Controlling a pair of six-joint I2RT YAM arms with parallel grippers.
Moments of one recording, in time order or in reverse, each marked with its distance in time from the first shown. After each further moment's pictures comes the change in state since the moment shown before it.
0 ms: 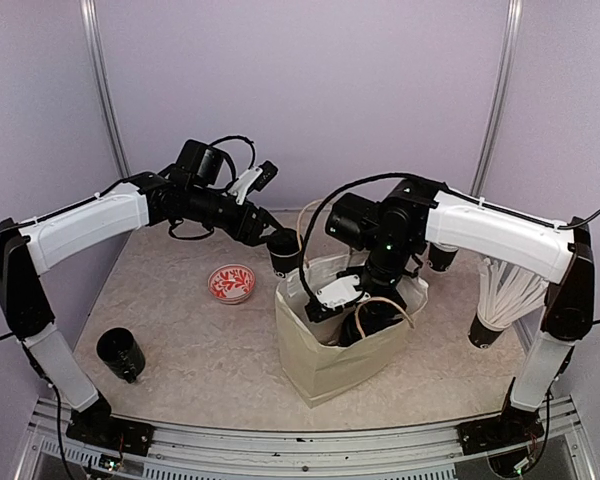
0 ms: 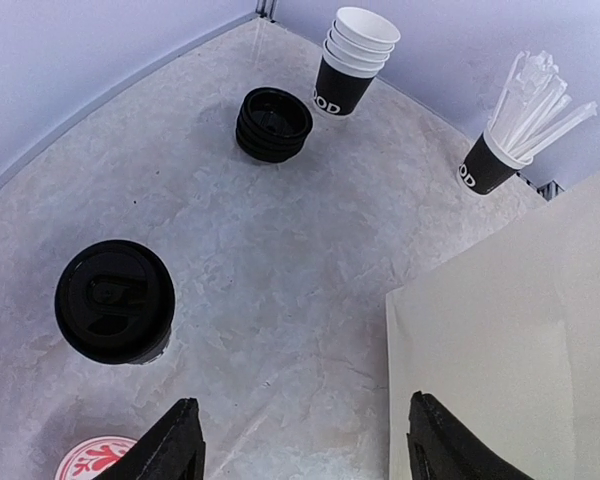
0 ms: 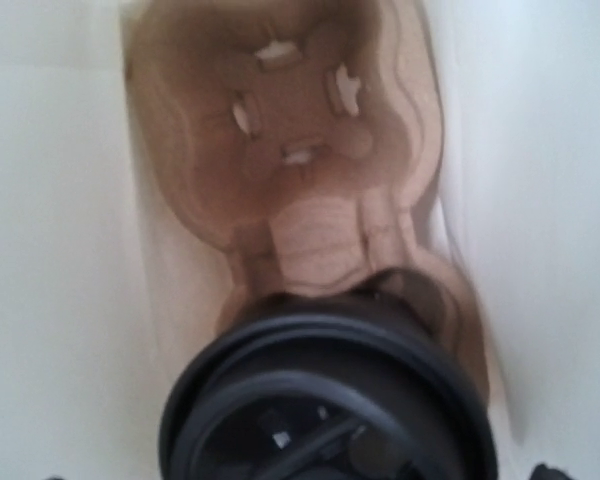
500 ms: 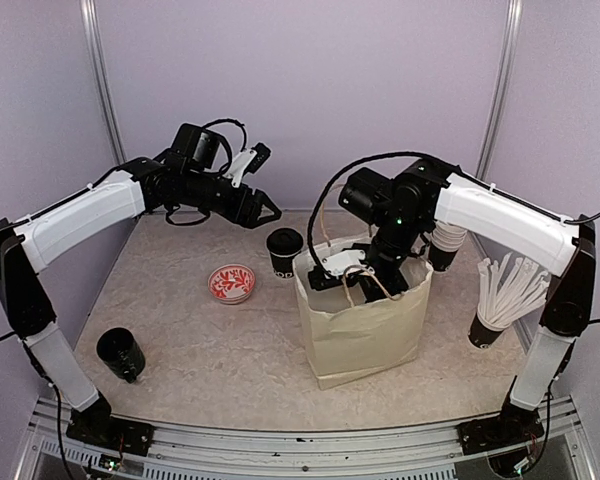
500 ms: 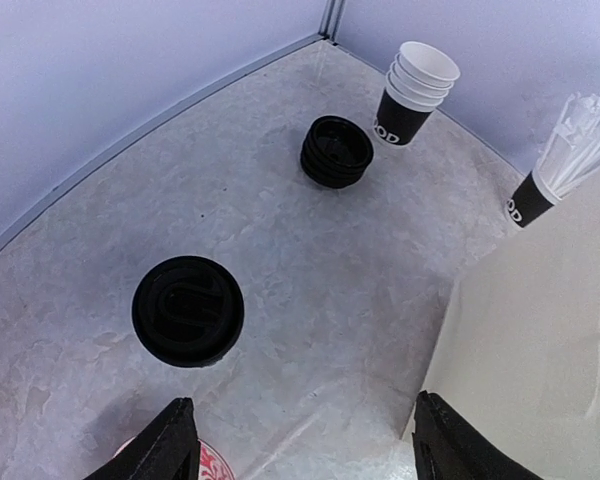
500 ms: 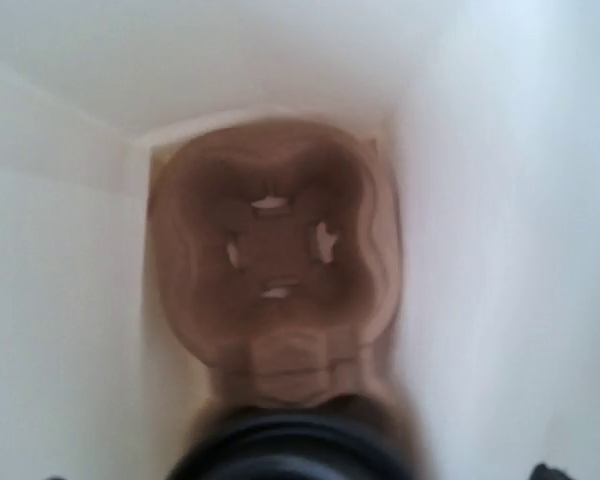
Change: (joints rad) left arm 0.008 -0.027 0.092 -0.068 -0.127 -0.023; right arm -0.088 0.004 0.095 -0.006 -0.084 0.010
